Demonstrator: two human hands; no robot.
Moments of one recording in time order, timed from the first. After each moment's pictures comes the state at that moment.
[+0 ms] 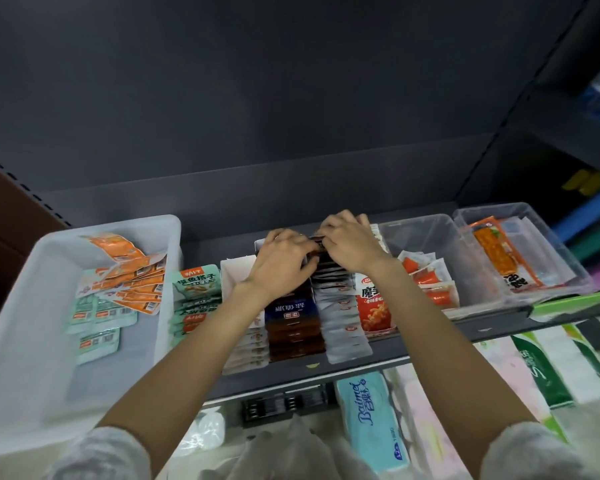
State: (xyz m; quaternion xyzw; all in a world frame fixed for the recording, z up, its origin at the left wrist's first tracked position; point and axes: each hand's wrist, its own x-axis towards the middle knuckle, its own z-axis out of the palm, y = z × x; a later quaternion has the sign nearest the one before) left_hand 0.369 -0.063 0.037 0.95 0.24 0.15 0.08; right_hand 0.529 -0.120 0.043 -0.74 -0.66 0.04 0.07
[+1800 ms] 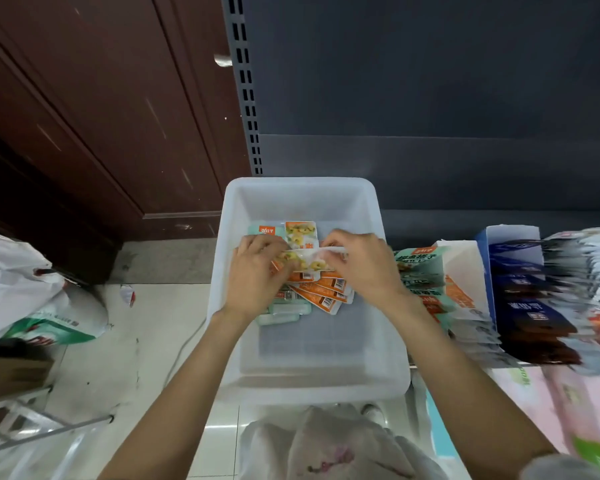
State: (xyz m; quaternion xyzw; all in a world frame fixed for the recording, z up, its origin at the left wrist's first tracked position) left_hand 0.009 0.067 -0.010 0.83 0.46 0.24 0.18; right_hand 0.185 0.001 0.040 -0.74 -0.63 0.13 0.20
